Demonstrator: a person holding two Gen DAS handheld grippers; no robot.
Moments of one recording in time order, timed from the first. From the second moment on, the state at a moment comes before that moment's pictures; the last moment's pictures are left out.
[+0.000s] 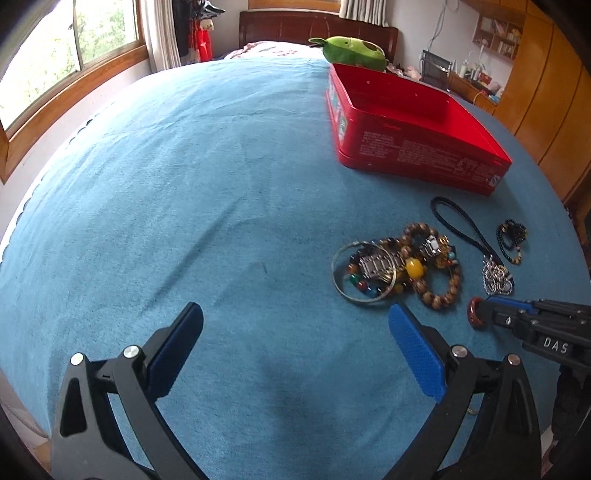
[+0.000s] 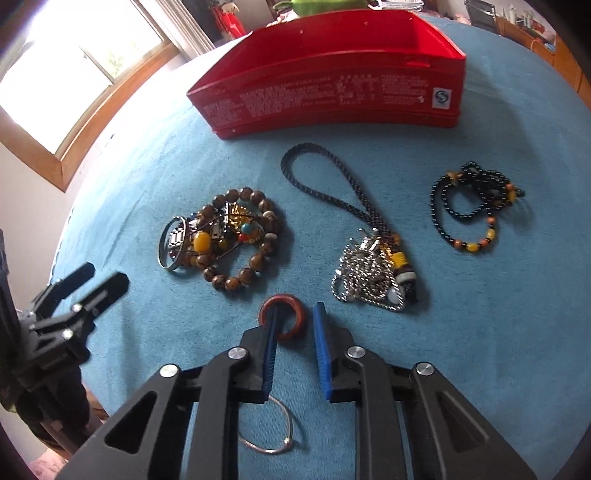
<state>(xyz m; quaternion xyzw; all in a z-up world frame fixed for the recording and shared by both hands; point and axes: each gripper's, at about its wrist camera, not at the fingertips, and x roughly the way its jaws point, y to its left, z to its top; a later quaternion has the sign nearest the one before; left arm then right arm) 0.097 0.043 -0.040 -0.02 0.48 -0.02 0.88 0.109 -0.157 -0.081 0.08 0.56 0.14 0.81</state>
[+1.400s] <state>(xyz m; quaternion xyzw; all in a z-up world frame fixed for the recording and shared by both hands) 0.170 0.034 -0.062 0.01 0.55 -0.04 0.83 0.090 -0.183 -0.076 0.11 0.56 0.15 0.81</state>
